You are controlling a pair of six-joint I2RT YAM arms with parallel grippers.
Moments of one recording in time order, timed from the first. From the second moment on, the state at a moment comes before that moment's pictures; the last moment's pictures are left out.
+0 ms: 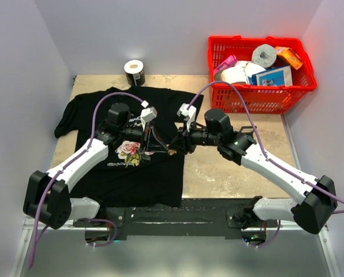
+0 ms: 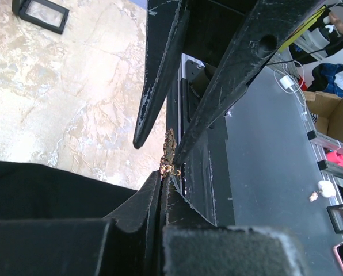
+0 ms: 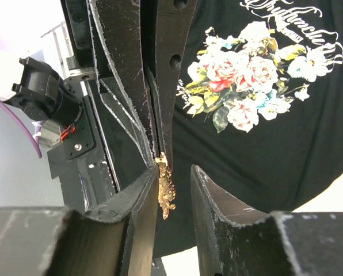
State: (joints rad) left arm -0.41 1.30 0.87 -0.04 1.20 -0.09; right arm 0.74 1.23 1.02 -0.19 -0.49 0.13
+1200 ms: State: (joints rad) left arm -0.47 0.68 0.41 0.67 0.39 -0.71; right arm 0.84 1.16 0.75 0.68 -0.09 0.71
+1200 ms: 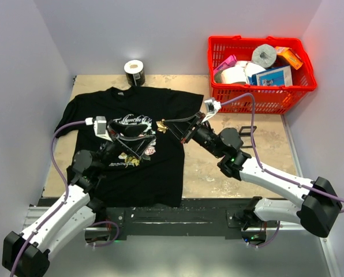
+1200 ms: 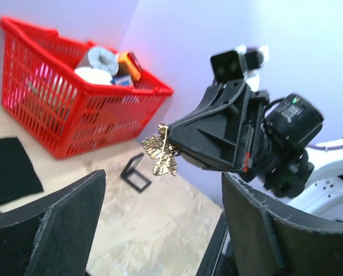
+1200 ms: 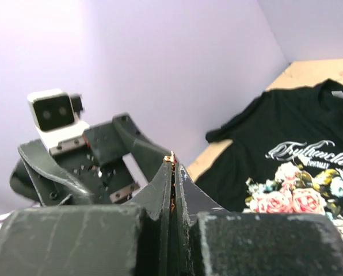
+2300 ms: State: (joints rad) left arm -0.62 0.97 0.33 1.11 0.23 -1.03; right arm 0.85 1.19 0.71 0.83 -0.04 0.80
